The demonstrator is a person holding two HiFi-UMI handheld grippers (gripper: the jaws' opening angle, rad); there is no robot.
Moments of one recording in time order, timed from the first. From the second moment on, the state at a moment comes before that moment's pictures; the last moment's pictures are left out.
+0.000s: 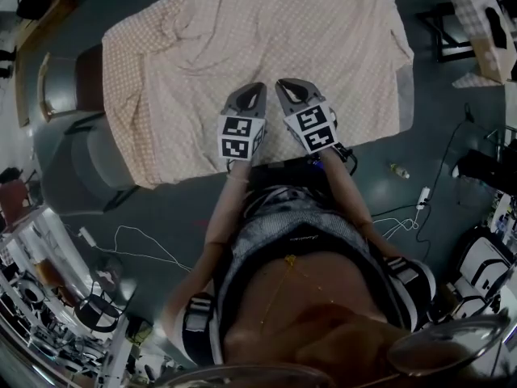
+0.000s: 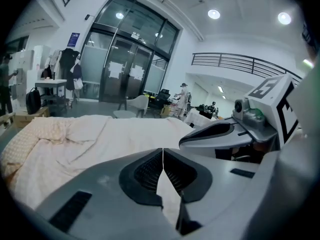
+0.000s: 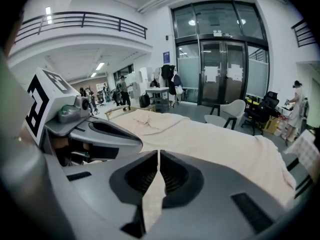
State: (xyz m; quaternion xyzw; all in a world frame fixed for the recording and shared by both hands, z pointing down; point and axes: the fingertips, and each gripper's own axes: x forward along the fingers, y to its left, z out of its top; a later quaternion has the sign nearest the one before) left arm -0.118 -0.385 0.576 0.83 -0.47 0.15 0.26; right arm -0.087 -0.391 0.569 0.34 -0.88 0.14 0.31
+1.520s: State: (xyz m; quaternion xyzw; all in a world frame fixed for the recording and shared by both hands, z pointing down) left arm -0.112 -0.322 0.755 0.76 -0.38 0.43 0.30; right arm -0.047 -0.352 0.708 0.26 -0.82 0.20 0.46
